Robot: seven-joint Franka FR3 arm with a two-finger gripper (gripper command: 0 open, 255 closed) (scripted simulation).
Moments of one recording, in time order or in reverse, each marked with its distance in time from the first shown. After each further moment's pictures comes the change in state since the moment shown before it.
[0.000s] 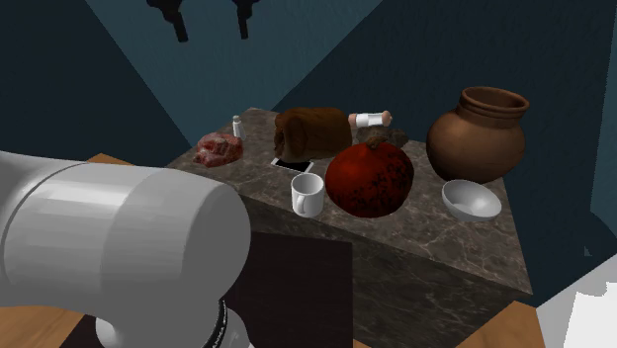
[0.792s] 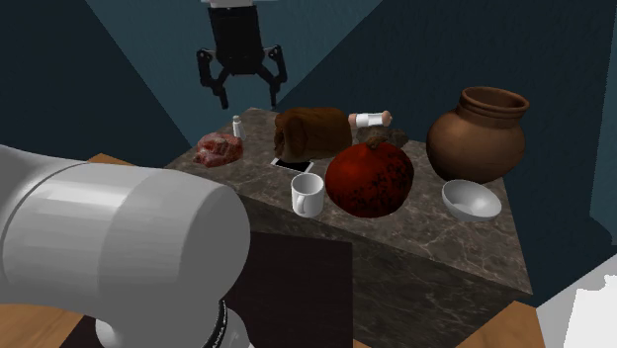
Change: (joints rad) arm -0.017 0.092 -0.057 -0.261 -0.030 0.386 -0.058
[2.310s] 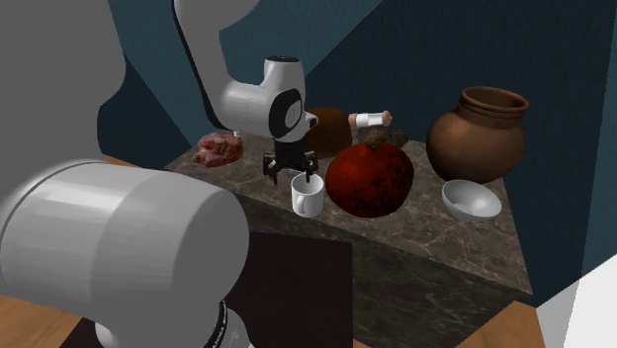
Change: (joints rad) arm -0.044 0.857 -0.086 -0.021 0.133 0.952 -0.268
